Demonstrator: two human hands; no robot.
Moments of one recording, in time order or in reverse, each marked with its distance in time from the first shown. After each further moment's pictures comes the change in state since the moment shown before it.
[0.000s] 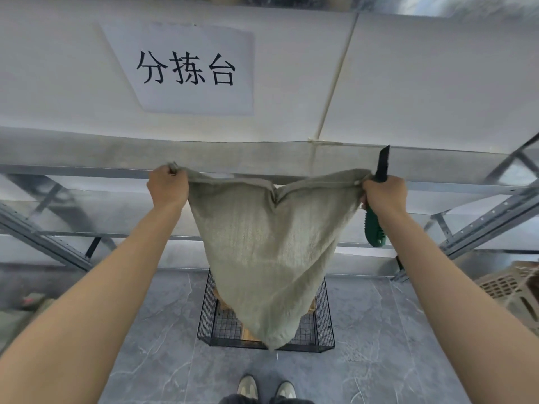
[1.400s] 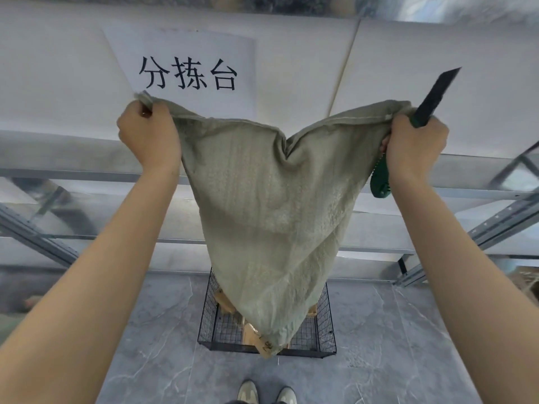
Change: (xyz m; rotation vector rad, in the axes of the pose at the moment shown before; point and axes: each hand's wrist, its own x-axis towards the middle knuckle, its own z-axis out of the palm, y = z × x) left_hand -0.001 0.095 -0.032 -0.427 0.291 0.236; right_hand 0.000 -0.085 -0.014 0.350 0.276 -0.282
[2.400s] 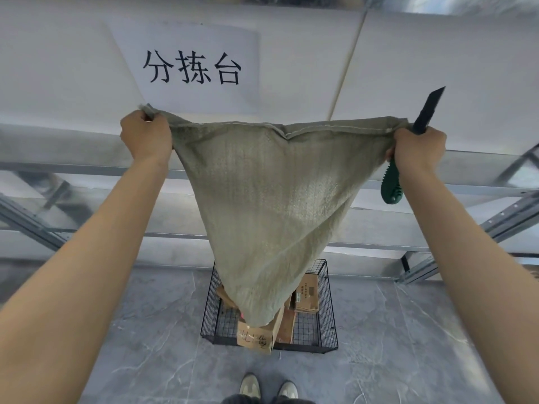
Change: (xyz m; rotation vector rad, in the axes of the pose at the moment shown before) left_hand 0.028 -0.031 -0.012 0.087 -0.103 -0.199; right_hand 0.012 0.019 -0.008 -0.168 -0.083 0.152
